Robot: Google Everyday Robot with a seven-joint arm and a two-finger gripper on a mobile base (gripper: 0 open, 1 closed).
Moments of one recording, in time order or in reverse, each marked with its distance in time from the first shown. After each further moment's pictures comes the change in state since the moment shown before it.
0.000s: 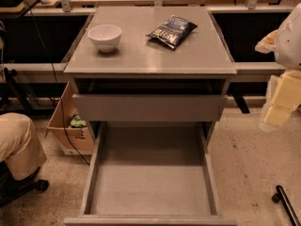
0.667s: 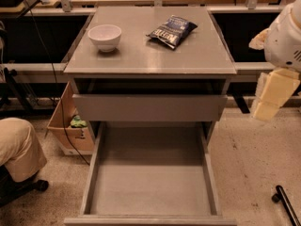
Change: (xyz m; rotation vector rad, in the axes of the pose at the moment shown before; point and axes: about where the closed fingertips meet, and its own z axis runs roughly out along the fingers) arm -0.007 -0.014 0.010 0.038 -0.002 -0.004
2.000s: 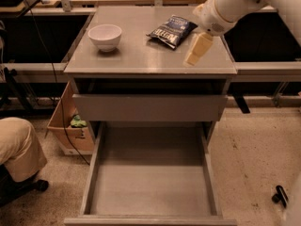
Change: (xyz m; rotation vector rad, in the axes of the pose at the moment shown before) arm -0.122 -0.198 0.118 0.162 -0.335 -0.071
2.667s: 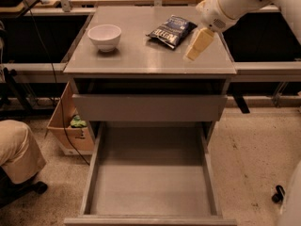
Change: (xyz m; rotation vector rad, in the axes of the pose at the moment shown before) arm -0.005 -0.018 0.001 0.023 -0.051 0.046
